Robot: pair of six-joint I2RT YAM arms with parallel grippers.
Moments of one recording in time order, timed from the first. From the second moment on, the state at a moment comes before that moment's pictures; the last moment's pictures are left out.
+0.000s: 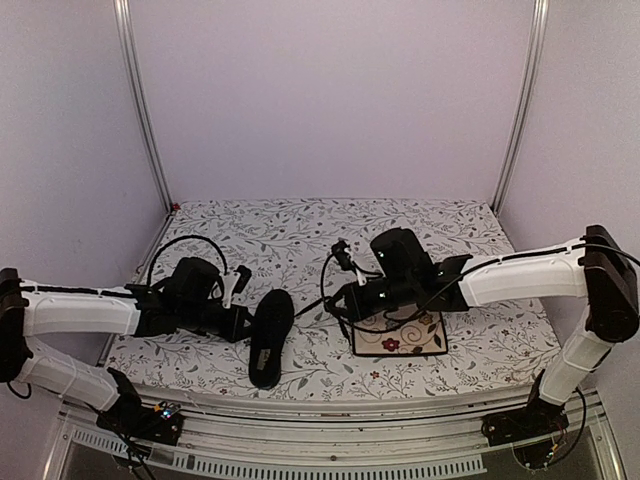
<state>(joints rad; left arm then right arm) -0.73 1.26 0.53 -0.07 0.16 -0.44 0.96 1.65 0.98 0.02 -0.28 0.49</state>
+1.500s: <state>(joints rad) -0.72 1.19 0.55 -0.03 0.30 -0.76 1.08 1.81 0.99 0.47 -0.27 0.34</state>
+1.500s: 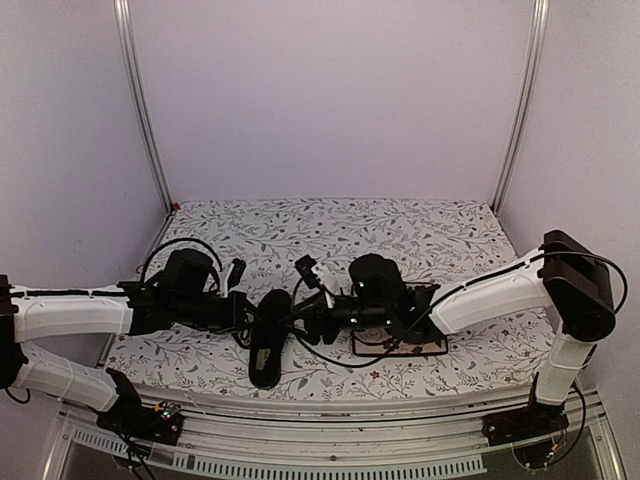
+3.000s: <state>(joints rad) -0.68 1.20 0.55 0.01 0.33 -0.85 1.17 2.08 1.26 0.34 -0.14 0.45</state>
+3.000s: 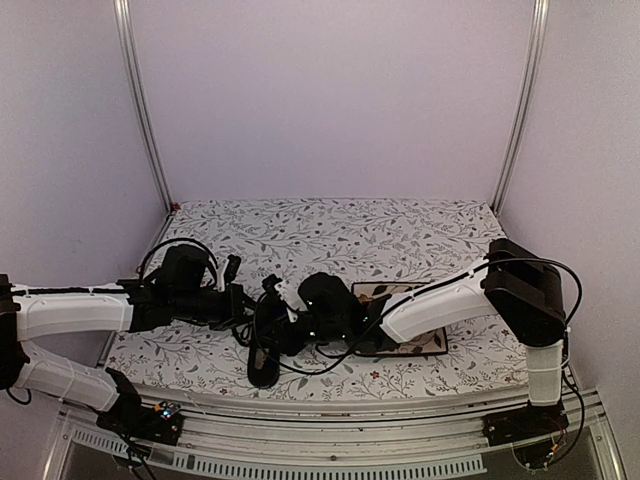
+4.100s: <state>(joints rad) -0.67 1.15 0.54 0.02 0.33 -0.82 1.17 2.09 1.27 0.38 -0.13 0.46</state>
